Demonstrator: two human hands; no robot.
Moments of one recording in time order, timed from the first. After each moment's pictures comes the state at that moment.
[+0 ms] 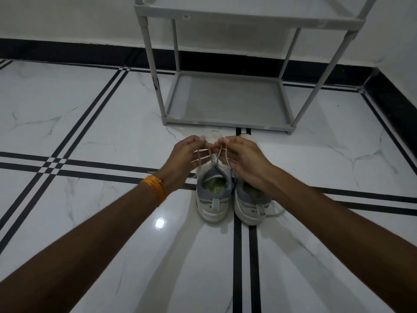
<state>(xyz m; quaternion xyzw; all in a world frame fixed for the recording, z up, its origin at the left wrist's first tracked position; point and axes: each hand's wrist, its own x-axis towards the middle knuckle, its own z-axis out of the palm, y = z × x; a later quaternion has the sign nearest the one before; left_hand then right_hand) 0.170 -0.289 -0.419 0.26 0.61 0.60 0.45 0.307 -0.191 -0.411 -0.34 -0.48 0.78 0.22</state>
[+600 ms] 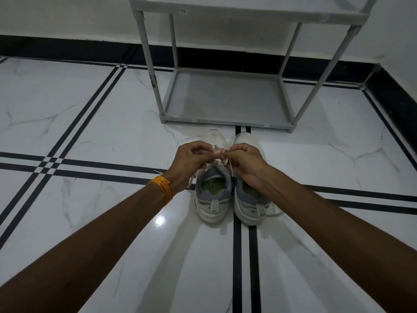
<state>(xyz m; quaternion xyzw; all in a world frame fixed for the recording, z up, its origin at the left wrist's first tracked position) 0.174 -0.280 -0.441 0.33 0.66 0.55 0.40 0.305 -0.187 -0.426 -0.46 -0.45 0.73 0.22</state>
